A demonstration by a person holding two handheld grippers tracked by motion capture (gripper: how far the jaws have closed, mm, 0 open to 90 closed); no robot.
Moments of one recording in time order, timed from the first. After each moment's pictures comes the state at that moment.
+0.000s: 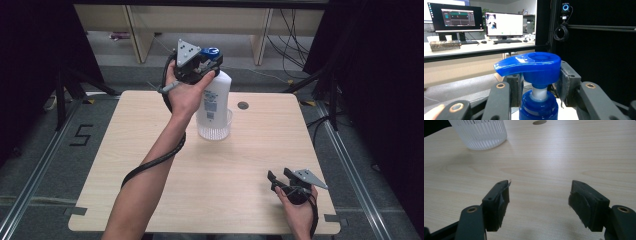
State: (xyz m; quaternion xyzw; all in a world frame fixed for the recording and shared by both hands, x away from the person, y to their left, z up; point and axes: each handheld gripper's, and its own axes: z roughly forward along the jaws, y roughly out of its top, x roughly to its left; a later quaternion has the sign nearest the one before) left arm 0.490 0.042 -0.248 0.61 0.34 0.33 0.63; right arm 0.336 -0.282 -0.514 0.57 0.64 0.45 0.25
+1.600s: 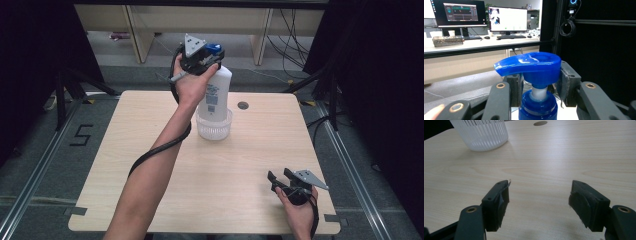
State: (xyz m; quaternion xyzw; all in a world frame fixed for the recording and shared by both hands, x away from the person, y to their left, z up) left arm 0.532 0.033 -0.259 0.62 0.36 0.33 0.61; right arm 0.334 -0.283 -0.514 0.57 0.64 0.46 0.25
